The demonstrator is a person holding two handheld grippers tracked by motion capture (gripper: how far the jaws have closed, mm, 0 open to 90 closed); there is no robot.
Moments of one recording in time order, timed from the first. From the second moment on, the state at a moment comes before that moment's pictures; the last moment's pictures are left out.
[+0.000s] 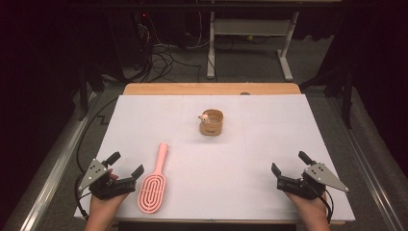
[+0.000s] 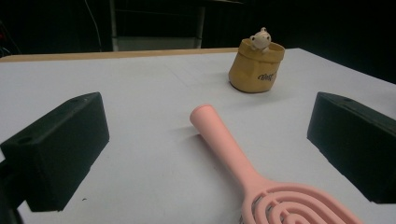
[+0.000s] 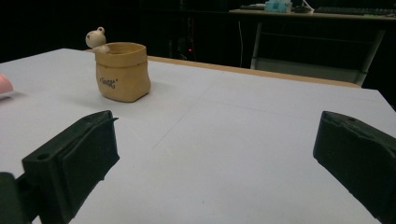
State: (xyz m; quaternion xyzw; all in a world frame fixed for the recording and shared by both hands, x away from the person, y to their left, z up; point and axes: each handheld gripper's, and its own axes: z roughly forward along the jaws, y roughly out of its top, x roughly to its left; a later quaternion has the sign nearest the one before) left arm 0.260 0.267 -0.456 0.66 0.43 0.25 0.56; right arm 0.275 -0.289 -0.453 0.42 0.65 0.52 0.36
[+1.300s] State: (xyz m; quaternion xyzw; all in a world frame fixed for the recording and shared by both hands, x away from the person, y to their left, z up) left arm 0.257 0.273 -0.446 0.66 0.43 0.21 0.58; right arm 0.278 -0.290 -0.453 0.42 0.65 0.51 0.36
